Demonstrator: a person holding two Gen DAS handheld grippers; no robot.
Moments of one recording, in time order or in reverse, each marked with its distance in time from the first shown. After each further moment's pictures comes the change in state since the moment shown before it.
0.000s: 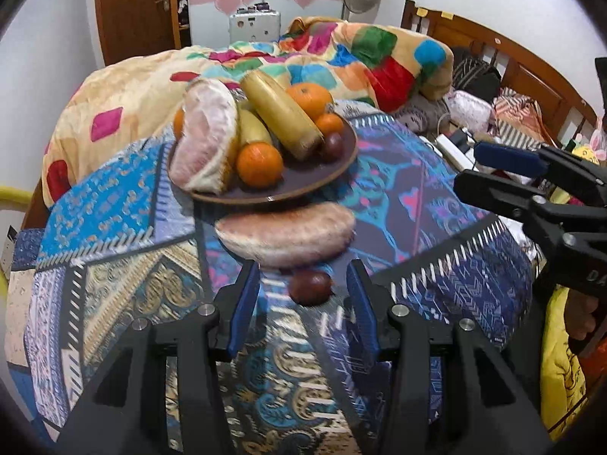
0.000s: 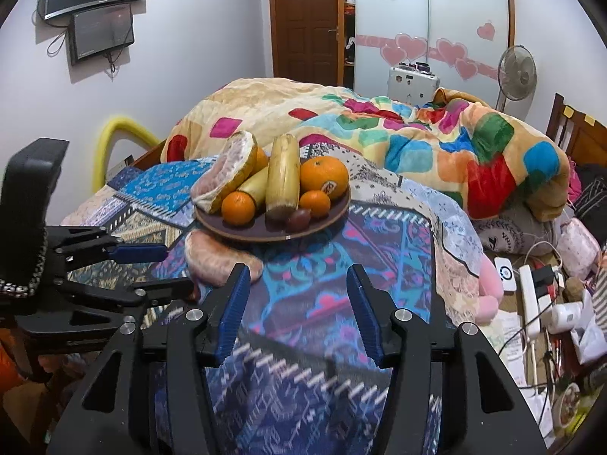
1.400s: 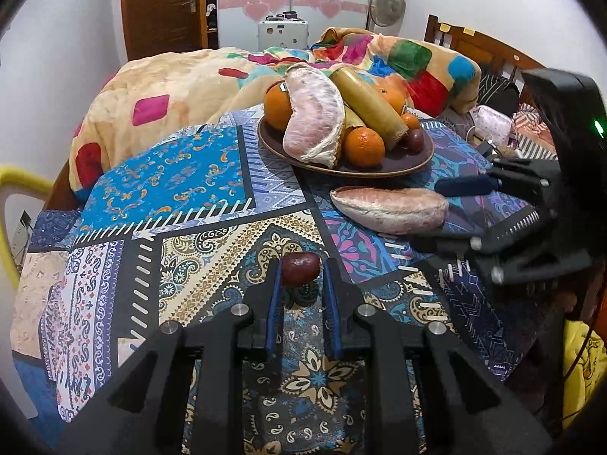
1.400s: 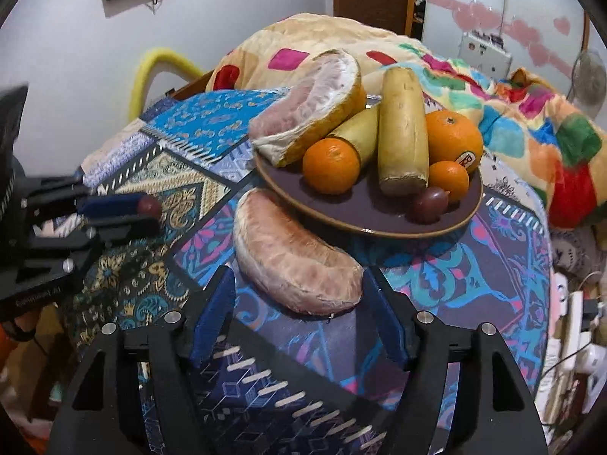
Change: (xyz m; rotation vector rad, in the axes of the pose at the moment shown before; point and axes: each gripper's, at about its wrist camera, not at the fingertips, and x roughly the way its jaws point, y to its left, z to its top) left arm -0.020 0.083 -0.032 -0.051 -0.061 0.048; right arm 0.084 0.061 0.005 -0.164 0.220 0.157
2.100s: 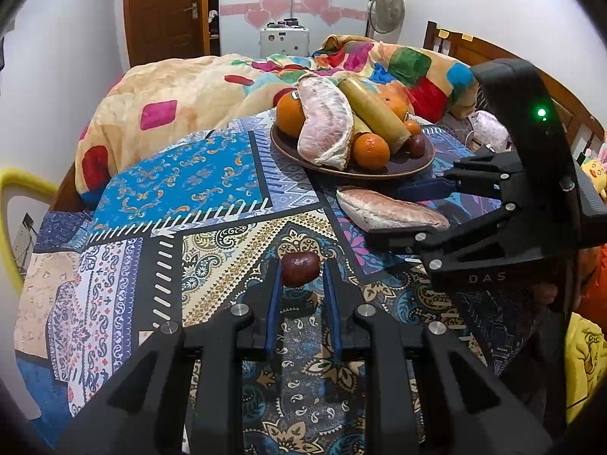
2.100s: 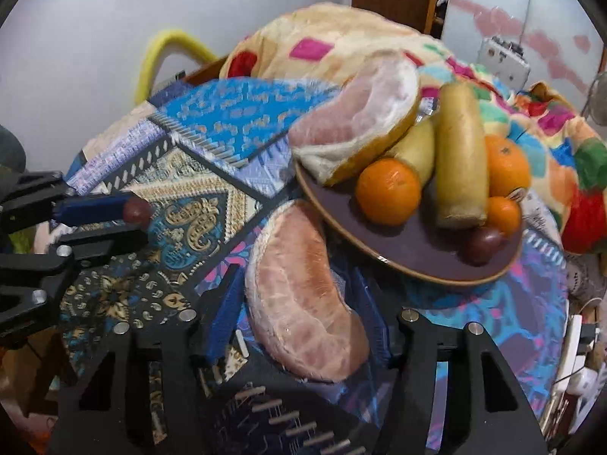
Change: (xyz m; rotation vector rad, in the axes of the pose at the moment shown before) left arm -0.013 0.012 -0.006 0.004 -0.025 0.001; right arm 0.028 0.019 0.025 -0.048 0.038 0.018
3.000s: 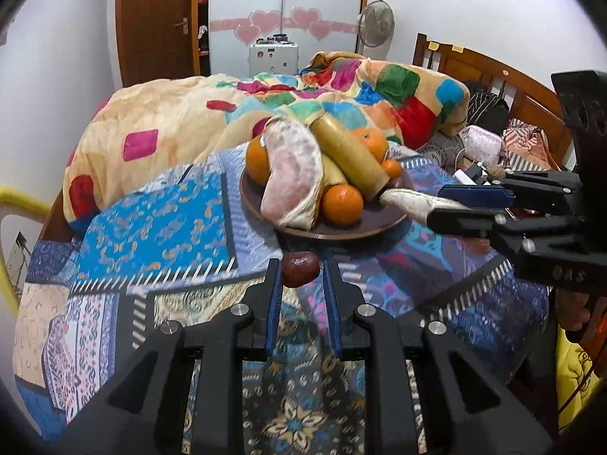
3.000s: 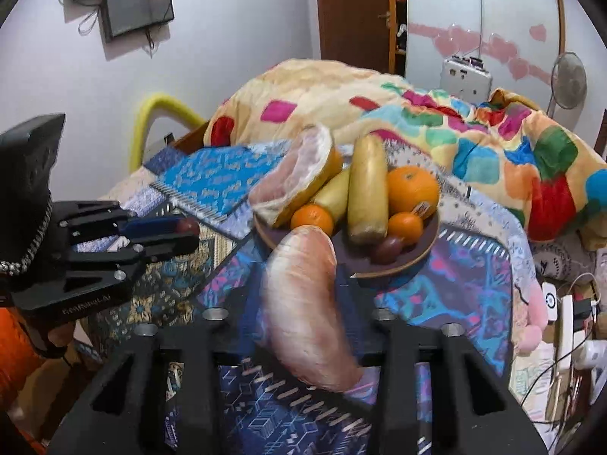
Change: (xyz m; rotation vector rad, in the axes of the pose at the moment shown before) left arm 0.007 -0.027 0.044 0.020 -0.062 -0.026; right arm -0.076 -0.028 -0.013 0.120 -0.200 -0.033
